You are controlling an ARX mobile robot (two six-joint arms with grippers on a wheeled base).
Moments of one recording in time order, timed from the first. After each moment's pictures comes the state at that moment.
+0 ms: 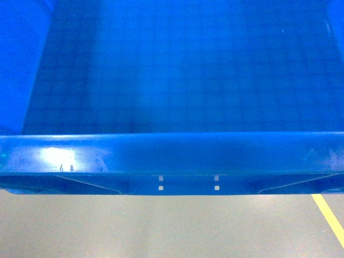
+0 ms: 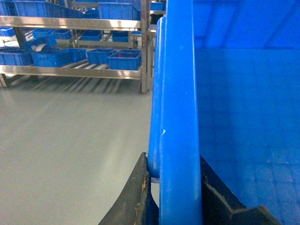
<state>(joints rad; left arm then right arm) -0.26 0.86 0.37 0.50 -0.34 -0.02 0.20 0.87 0.51 0.25 0.14 0.05</state>
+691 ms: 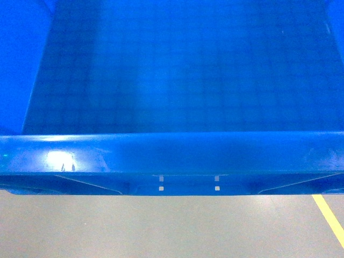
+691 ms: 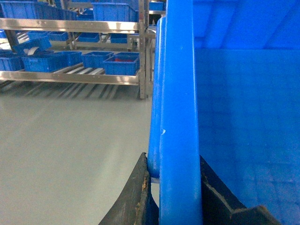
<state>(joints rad) -0.26 0.86 0.37 0.50 -0.34 -0.02 0.20 0.87 0.51 0.25 0.14 0.05</state>
